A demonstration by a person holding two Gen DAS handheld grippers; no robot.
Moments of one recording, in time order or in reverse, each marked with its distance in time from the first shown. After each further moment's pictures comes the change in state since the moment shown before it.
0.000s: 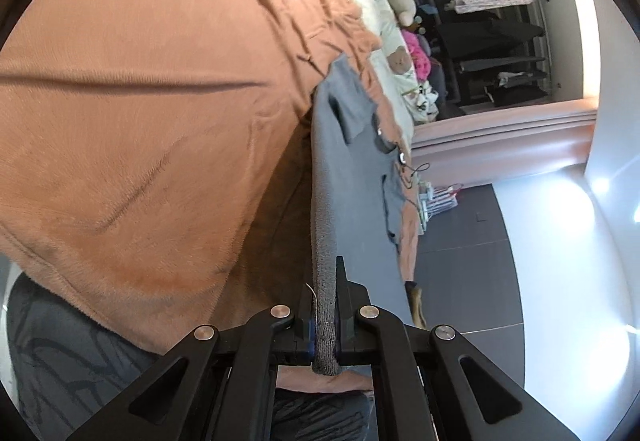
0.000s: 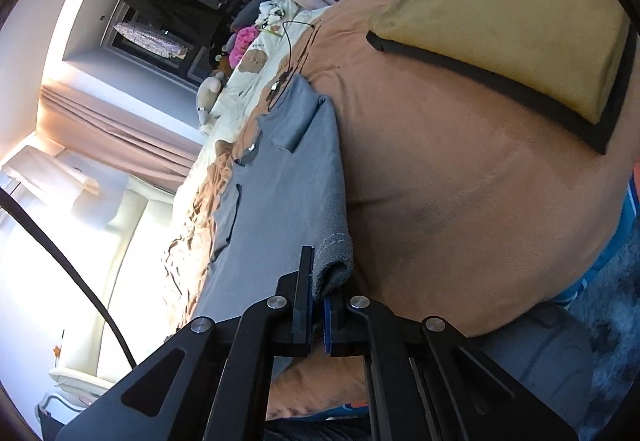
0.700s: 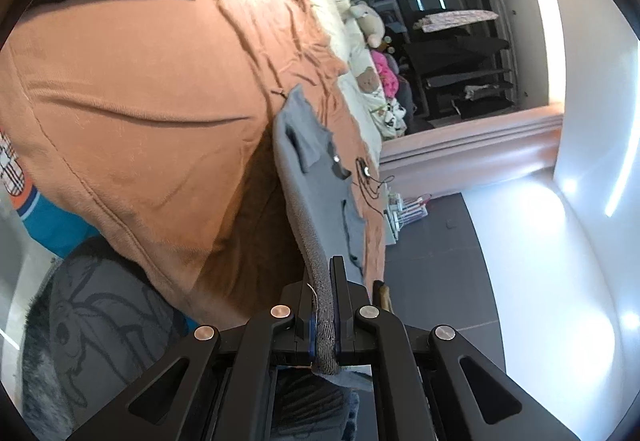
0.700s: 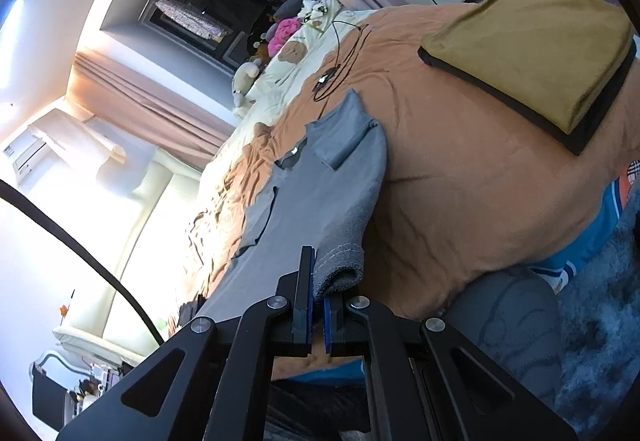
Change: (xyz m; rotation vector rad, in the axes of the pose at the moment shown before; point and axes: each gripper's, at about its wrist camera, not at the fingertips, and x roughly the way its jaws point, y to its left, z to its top) left arm -0.089 -0.022 -0.022 0.037 -0.063 -0.095; right arm -0.057 0.030 -0.019 -0.111 0.024 0.054
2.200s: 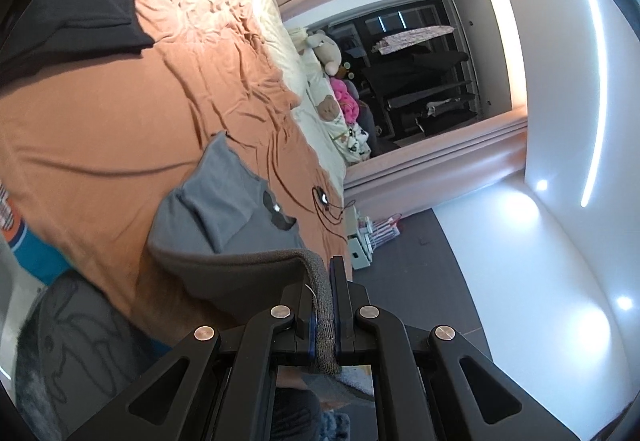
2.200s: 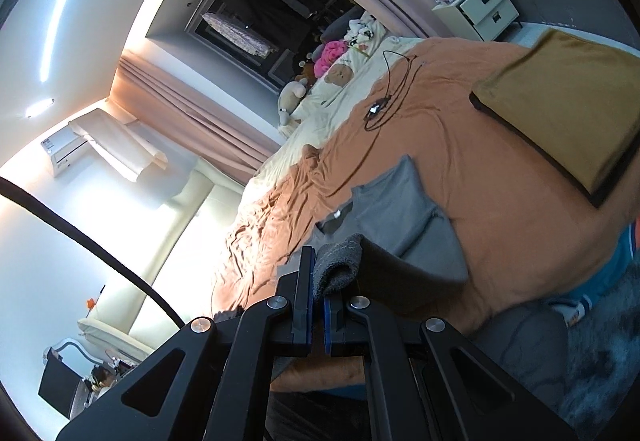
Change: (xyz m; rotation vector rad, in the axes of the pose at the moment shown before) left arm -0.042 -0.075 0.010 0.077 -0.111 -0.085; right arm 0.048 -0.015 0.049 -0.084 -0.082 0.127
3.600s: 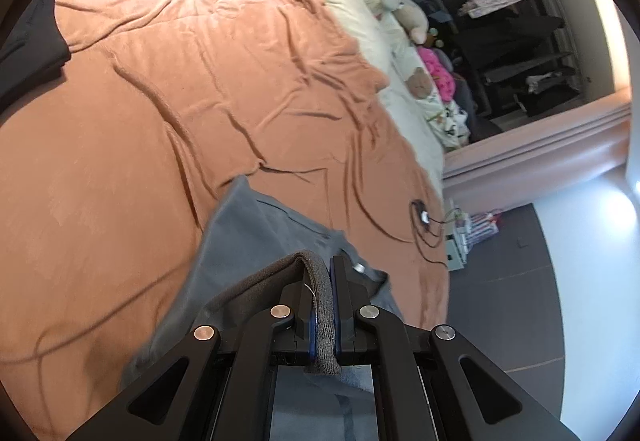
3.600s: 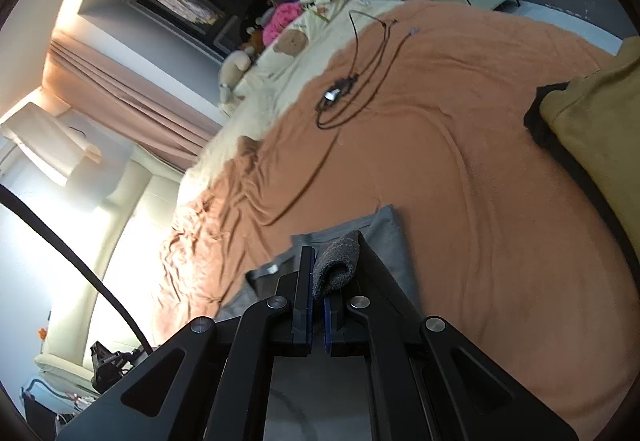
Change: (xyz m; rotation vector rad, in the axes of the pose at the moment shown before) left arm 0.277 0.047 0.148 -0.005 0.125 0.364; right arm 0.267 -0.026 0.136 0.025 0.170 -0.183
